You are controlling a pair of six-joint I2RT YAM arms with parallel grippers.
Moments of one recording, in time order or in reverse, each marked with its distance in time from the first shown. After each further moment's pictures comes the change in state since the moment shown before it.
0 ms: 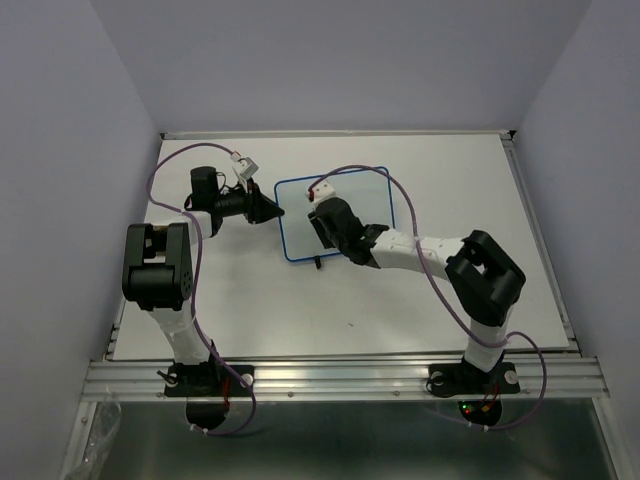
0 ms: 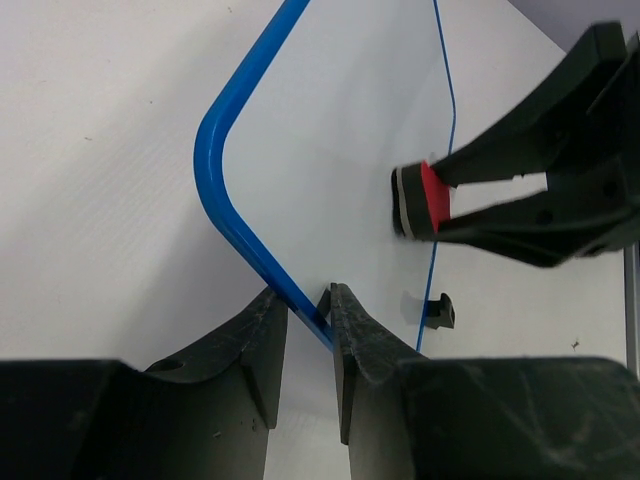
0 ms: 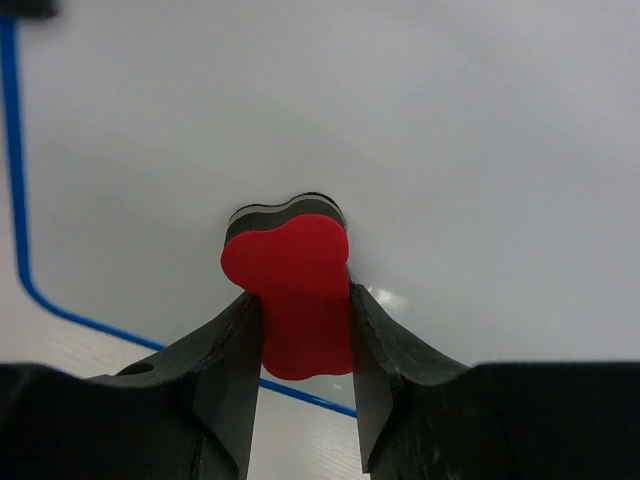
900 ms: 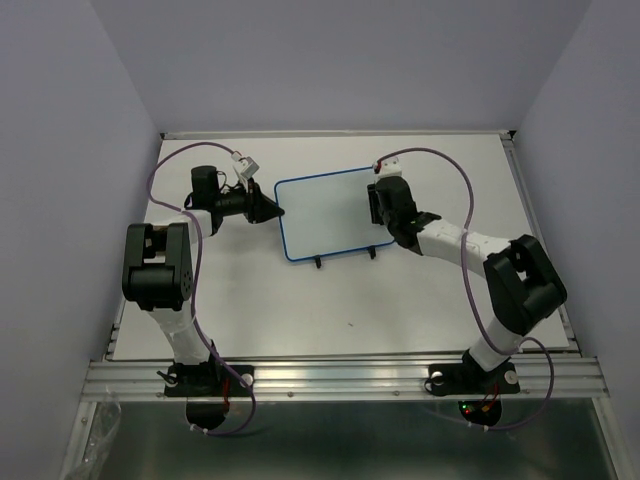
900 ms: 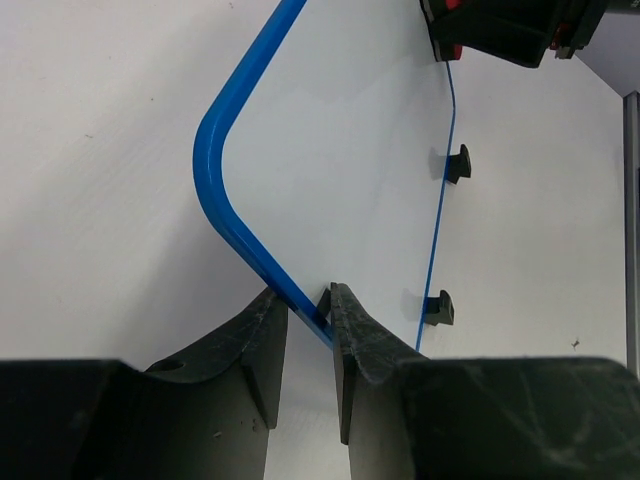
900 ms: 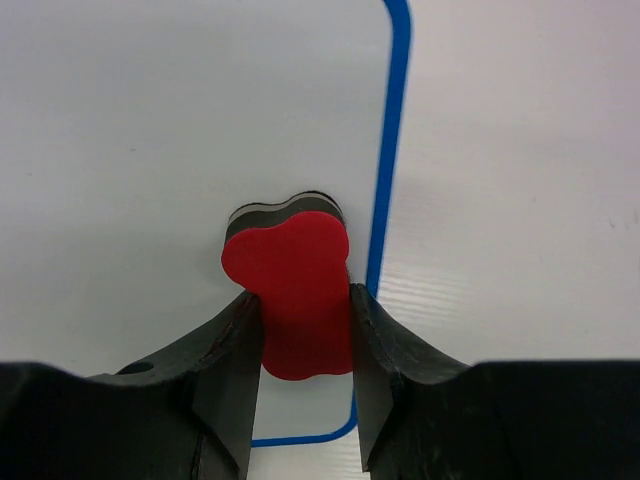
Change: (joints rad) left arm -0.003 0.000 0.014 -0.037 -0.009 0.018; right arm -0.260 -0.153 -0.159 0.090 0.008 0.041
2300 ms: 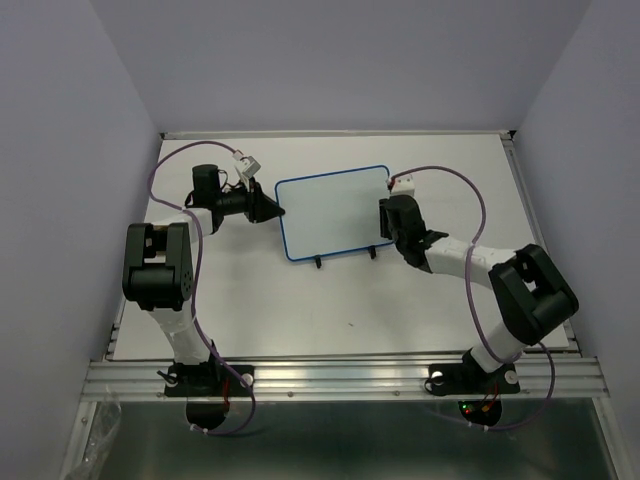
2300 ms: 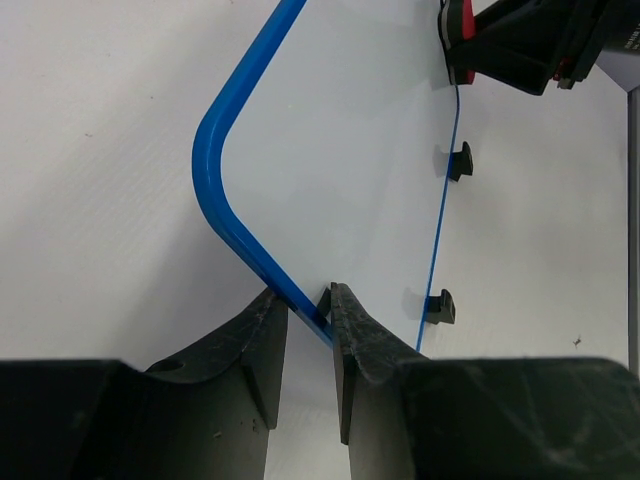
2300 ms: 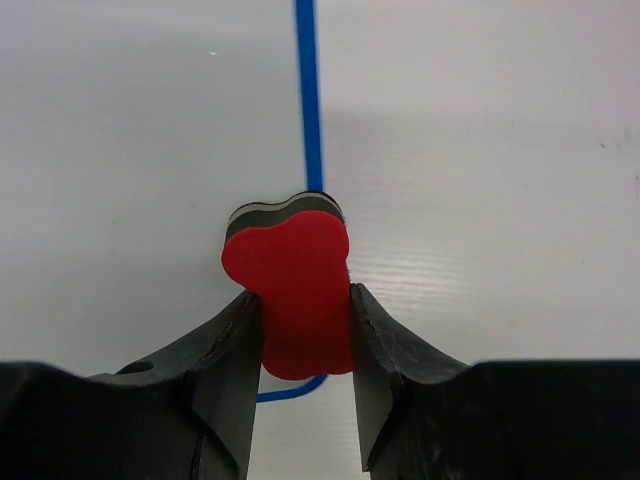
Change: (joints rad) left arm -0.006 0.000 0.018 -0.045 -0.009 0.024; right arm -0.011 -0.082 -0.213 0.129 0.068 0.065
